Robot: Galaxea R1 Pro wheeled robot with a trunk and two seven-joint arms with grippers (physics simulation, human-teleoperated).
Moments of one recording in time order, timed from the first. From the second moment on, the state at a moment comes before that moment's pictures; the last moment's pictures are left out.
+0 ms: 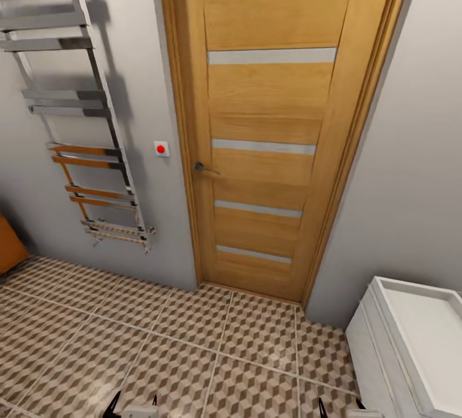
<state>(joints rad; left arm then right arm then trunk) -0.38 -0.01 -0.34 0.08 0.00 -0.87 0.37 -0.32 -0.07 0.20 -0.02 -0.17 -0.88 -0.09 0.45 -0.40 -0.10</state>
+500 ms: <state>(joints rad) -0.38 -0.01 -0.34 0.08 0.00 -0.87 0.37 -0.32 -0.07 0.20 -0.02 -0.17 -0.88 -0.09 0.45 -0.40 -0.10</state>
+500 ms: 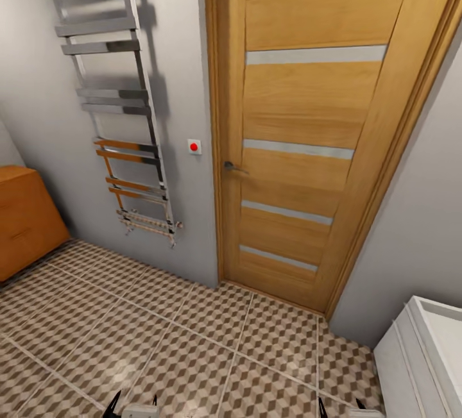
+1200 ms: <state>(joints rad) -0.38 -0.01 -0.34 0.08 0.00 -0.87 0.37 -0.32 -0.07 0.20 -0.02 -0.17 -0.88 -0.09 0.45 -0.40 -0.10</state>
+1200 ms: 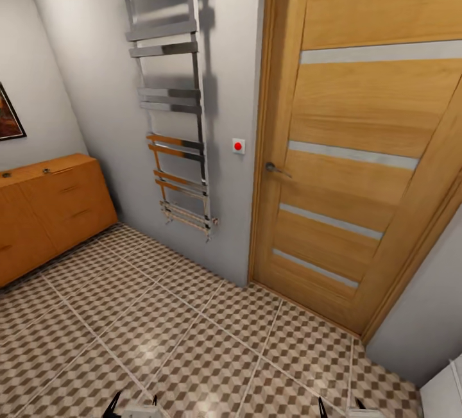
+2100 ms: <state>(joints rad) -0.38 -0.01 -0.34 0.08 0.00 -0.87 0.37 -0.32 -0.07 0.20 -0.02 -0.17 -0.88 -0.09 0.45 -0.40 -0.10</state>
